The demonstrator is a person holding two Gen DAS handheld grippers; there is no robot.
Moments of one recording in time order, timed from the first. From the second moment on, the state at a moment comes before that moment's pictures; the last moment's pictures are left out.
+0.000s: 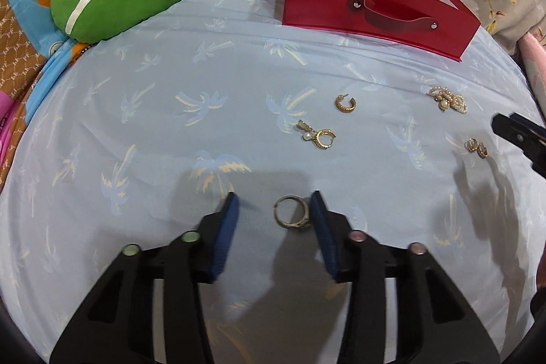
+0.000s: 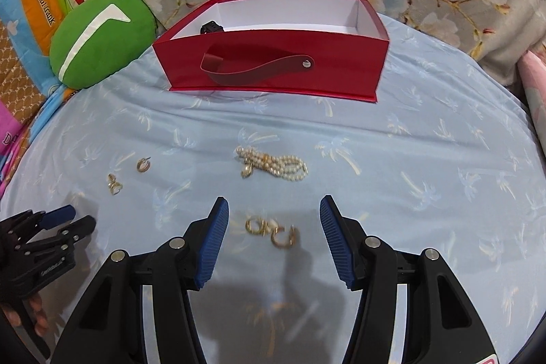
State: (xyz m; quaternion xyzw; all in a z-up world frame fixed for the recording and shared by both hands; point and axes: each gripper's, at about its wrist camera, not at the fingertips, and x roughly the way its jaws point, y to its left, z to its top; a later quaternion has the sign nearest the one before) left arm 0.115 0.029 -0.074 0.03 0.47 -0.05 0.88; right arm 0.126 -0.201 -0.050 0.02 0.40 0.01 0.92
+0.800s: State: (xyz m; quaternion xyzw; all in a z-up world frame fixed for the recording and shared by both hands) left arm 0.114 0.045 -0.067 -0.03 0.48 -0.09 0.87; right arm 0.184 -0.195 -0.070 -0.02 0.42 0.04 0.91
